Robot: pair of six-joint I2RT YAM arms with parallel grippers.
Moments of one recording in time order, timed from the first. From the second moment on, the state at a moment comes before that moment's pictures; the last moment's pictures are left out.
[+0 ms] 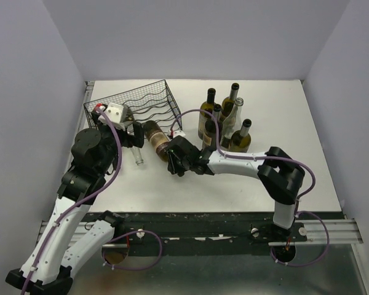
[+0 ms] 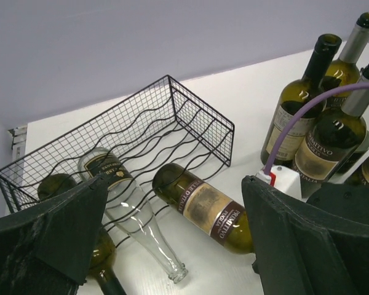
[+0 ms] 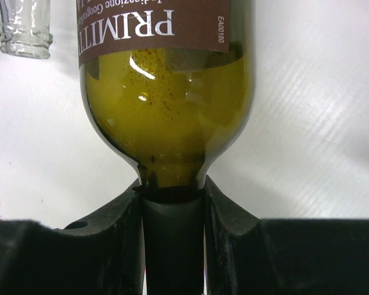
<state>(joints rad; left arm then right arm) -0.41 0.70 0.97 -0.32 -0.08 0.03 1.02 1.86 1.23 -0.19 0.15 0.53</state>
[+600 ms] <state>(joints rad) -0.41 0.66 1.05 -0.47 -0.07 0.00 1.03 2.12 1.39 0.04 0.30 0.55</state>
